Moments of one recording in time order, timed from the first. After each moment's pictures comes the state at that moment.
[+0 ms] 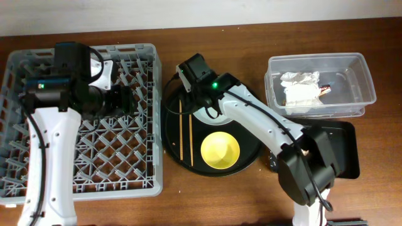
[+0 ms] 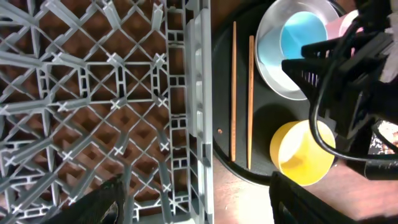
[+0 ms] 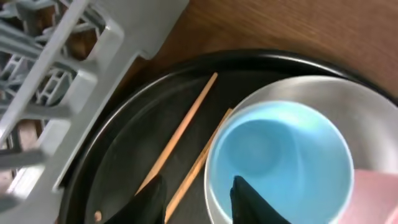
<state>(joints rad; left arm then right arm) 0.01 1.55 1.68 -1.35 0.24 -0.06 0.62 2.01 1.65 -0.68 -0.04 0.09</state>
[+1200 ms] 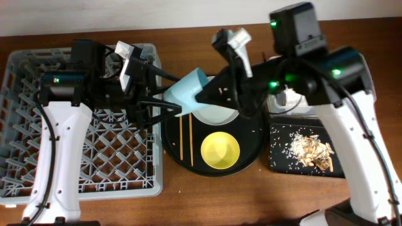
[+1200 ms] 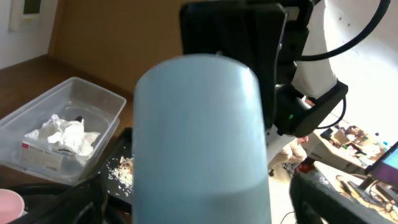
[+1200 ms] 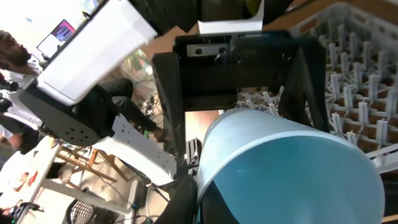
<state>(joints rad) -0.07 1.58 1.68 -1.34 1.55 0.76 0.38 1.63 2.05 -1.27 -1.16 -0.24</state>
